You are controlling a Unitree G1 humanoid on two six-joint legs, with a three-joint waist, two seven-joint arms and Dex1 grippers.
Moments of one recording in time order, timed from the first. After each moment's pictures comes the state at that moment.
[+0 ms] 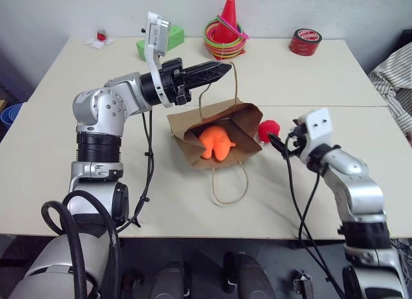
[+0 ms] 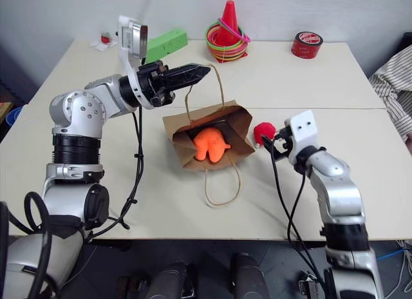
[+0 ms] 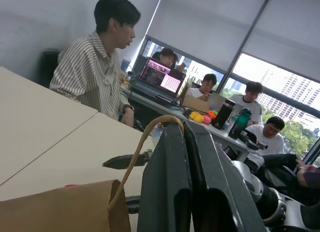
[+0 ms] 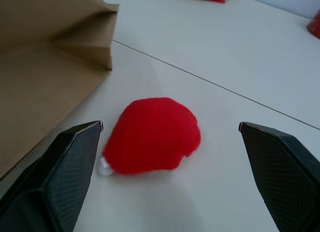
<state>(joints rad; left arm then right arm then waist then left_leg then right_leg) -1.14 0.38 0.13 0.38 -0.71 0.90 -1.00 -0.54 -0.49 -0.08 0.06 0.17 0.50 0.42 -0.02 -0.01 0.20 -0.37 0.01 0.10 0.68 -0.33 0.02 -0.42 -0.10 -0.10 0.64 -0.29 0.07</state>
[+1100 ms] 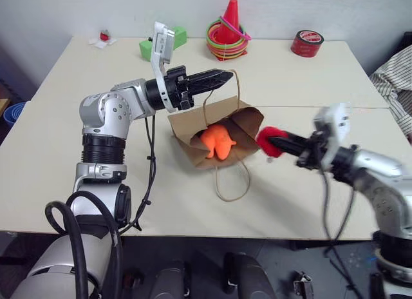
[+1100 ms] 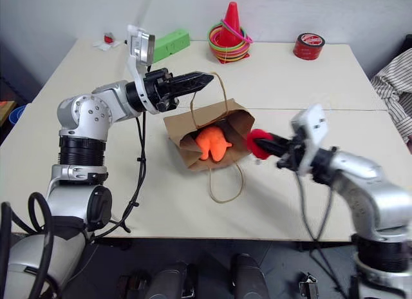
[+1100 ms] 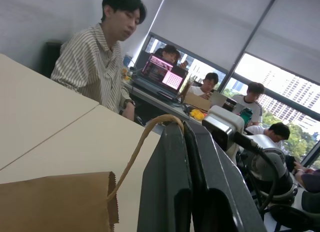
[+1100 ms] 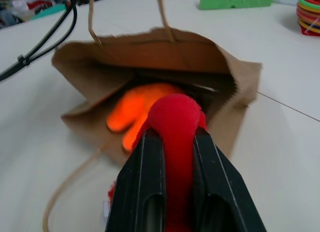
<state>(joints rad) -1.13 0.35 0.12 0.41 -0.69 0.91 -1.01 -0.40 -0.55 -0.15 -0.44 0.60 0.83 0.64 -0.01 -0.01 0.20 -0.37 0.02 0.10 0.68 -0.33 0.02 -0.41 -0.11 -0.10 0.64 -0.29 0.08</state>
